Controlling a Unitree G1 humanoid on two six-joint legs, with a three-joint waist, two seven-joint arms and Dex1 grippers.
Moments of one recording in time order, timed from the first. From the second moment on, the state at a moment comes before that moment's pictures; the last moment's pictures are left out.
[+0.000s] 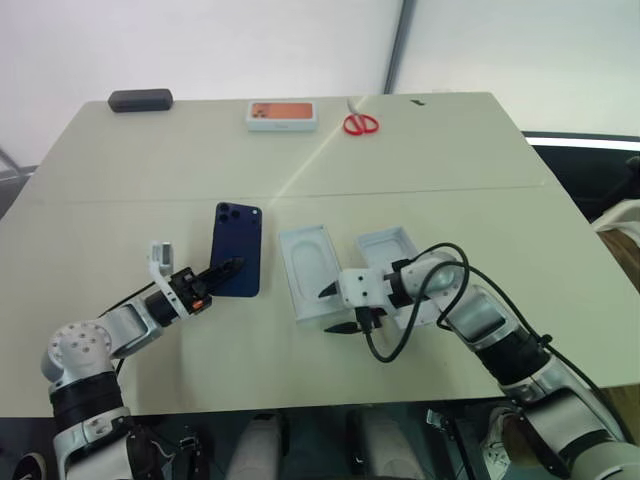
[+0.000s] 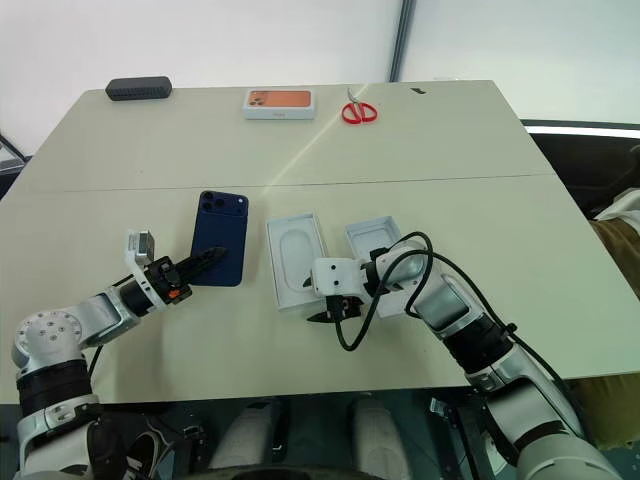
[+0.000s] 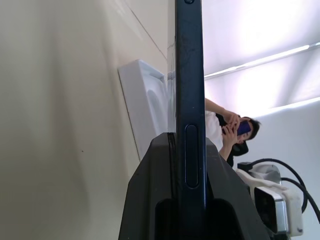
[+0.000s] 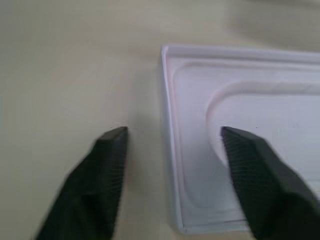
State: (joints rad) left arm -0.32 0.38 0.59 0.11 -1.07 1.31 -0.56; right arm -0.57 -0.54 0.47 0.00 -0.04 0.20 1.20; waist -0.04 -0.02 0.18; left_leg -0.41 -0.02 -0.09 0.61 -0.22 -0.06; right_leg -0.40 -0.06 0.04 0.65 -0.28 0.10
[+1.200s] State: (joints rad) left arm -0.33 0.37 0.55 0.10 -1.16 1.27 -0.45; right arm -0.63 -0.33 0.49 0.06 -0.10 0.41 1.02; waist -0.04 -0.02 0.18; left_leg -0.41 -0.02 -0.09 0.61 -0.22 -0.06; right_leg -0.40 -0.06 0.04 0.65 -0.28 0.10
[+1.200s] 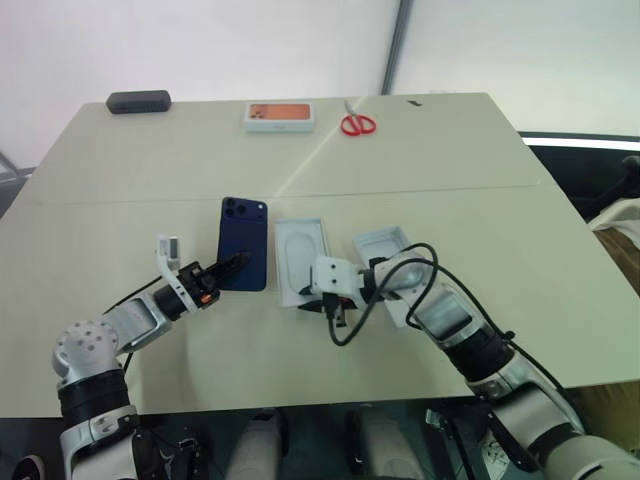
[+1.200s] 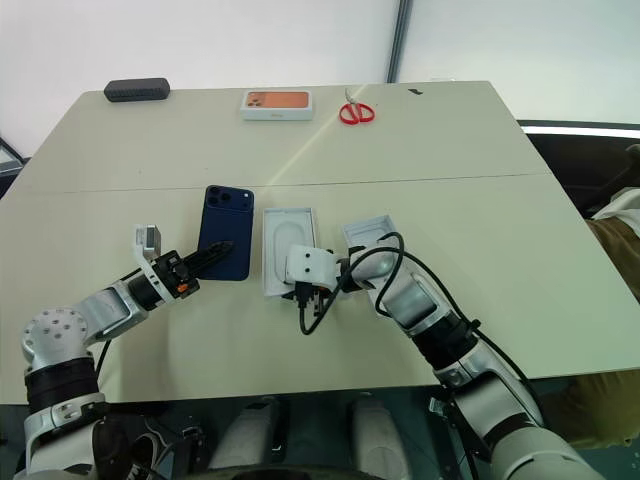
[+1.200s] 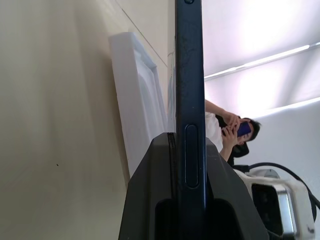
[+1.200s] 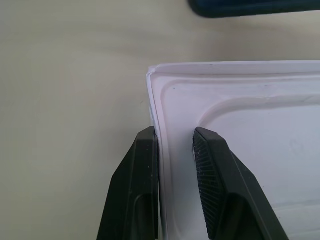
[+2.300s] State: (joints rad) left arm -0.33 0.37 0.54 0.12 -1.19 1.24 -0.44; right arm -0.72 -0.30 0.39 0.09 0.03 0.53 0.93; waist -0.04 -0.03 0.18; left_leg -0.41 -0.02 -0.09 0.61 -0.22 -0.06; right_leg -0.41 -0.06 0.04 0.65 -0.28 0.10
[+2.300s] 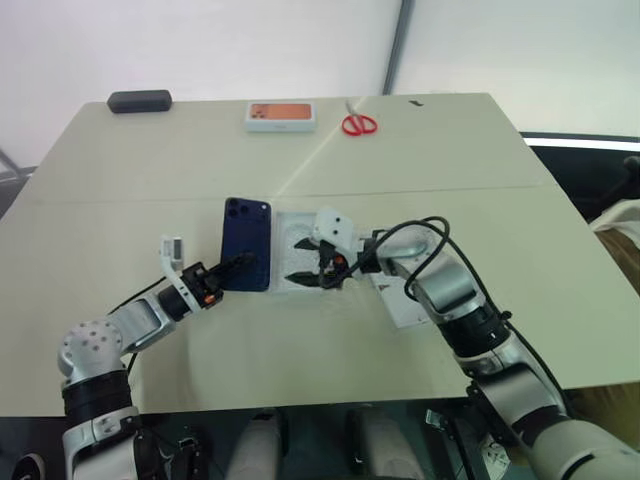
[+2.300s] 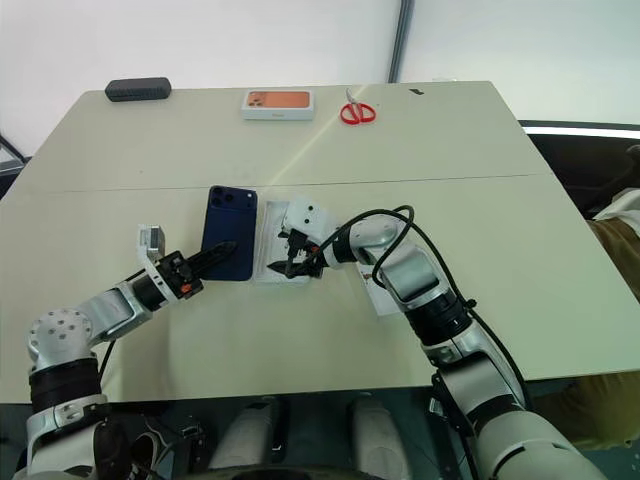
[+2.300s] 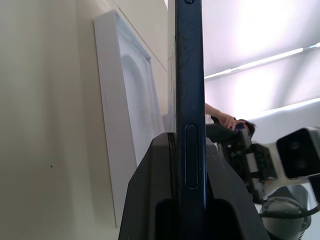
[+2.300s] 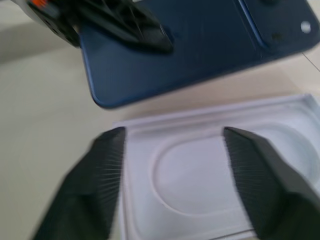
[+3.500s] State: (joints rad) left arm -0.32 0.38 0.45 0.11 -1.18 1.19 -0.45; right arm -0.68 -0.29 0.55 0.09 -0.17 0.40 0.98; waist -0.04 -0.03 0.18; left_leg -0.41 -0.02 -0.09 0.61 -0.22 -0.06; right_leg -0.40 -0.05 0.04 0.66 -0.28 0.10
